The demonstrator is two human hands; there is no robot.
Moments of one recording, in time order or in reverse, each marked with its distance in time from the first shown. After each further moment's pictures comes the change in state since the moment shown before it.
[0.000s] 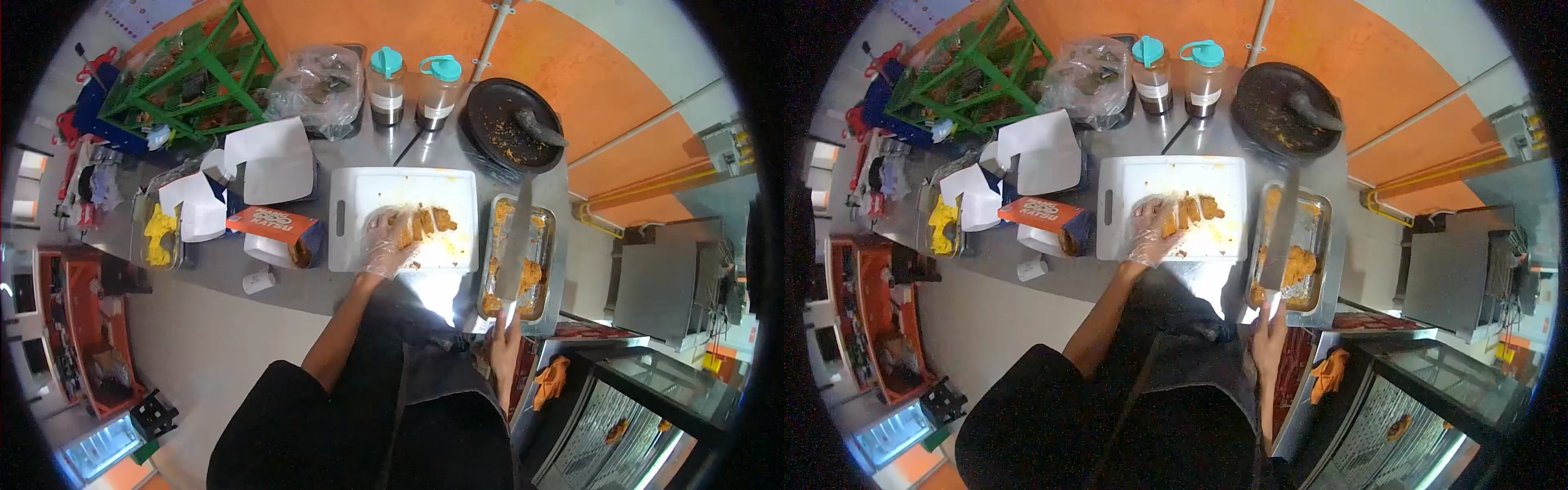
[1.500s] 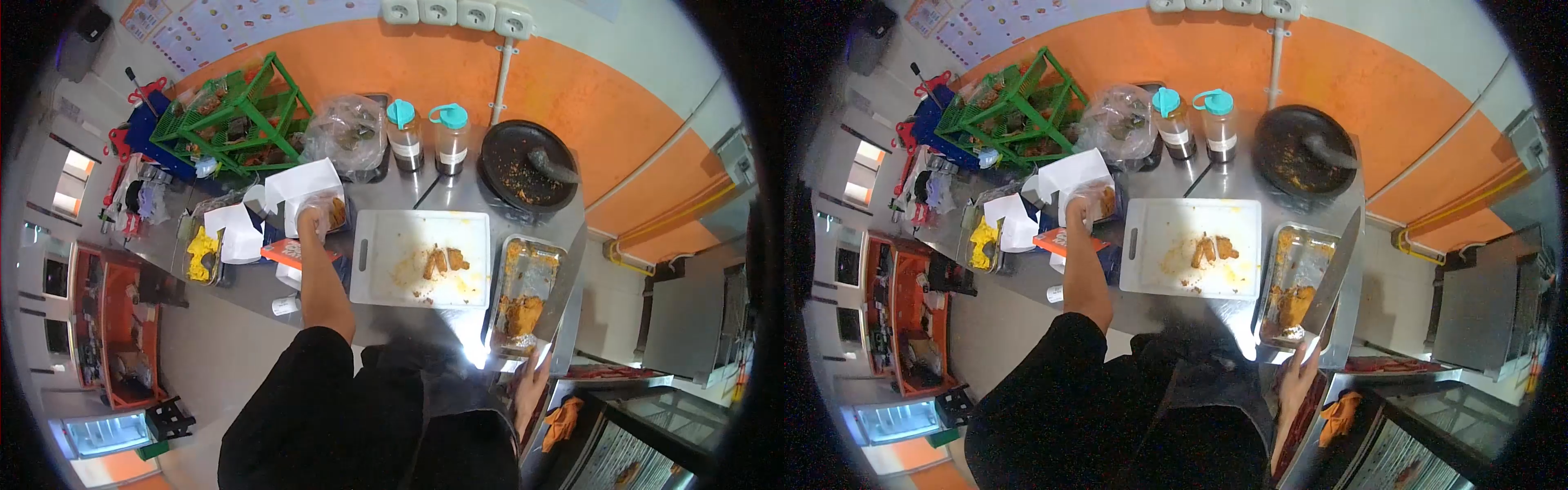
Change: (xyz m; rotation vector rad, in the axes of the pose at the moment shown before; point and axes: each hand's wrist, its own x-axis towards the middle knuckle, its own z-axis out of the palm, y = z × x) left_hand 0.124 -0.255 -0.156 -0.405 -0.038 -0.494; right_hand 0.009 0.005 -0.050 0.212 0.118 0.150
